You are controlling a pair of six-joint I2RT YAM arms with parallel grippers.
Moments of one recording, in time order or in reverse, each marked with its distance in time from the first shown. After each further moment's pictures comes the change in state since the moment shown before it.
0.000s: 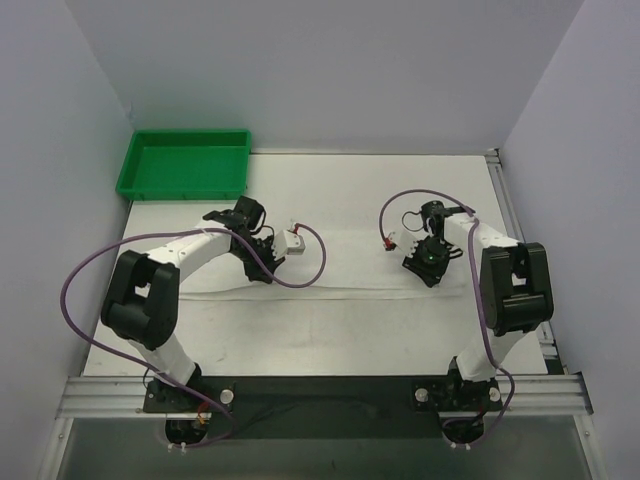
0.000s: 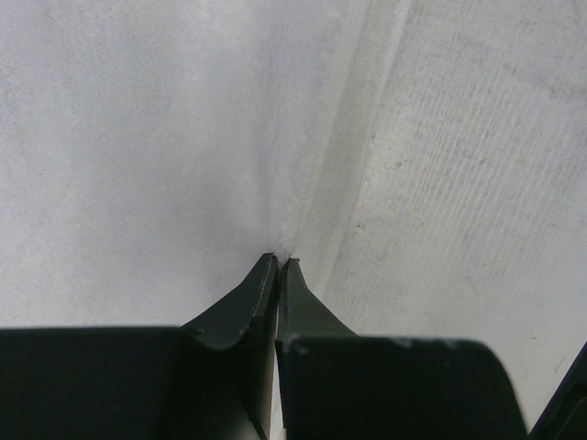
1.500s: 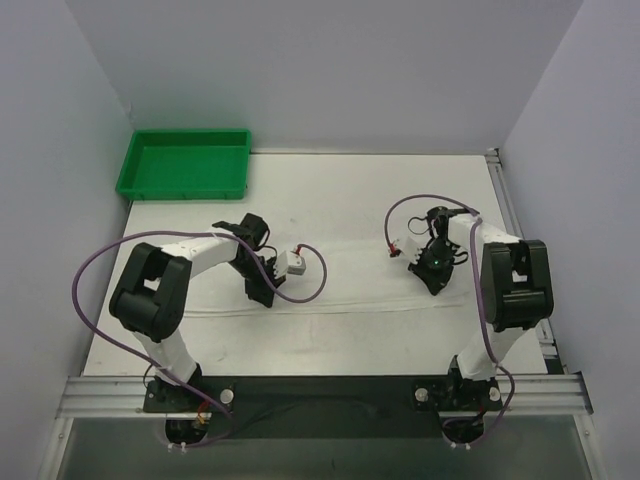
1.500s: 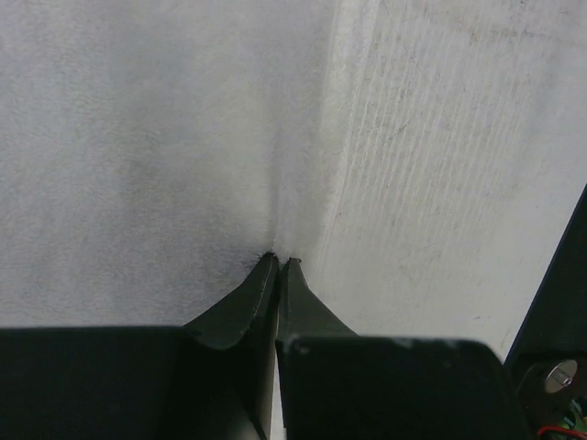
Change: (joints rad) left arm -0.028 0.066 -0.089 -0.048 0.072 0.056; right arm -0.053 0.025 -0.022 -0.070 -0.055 -0.049
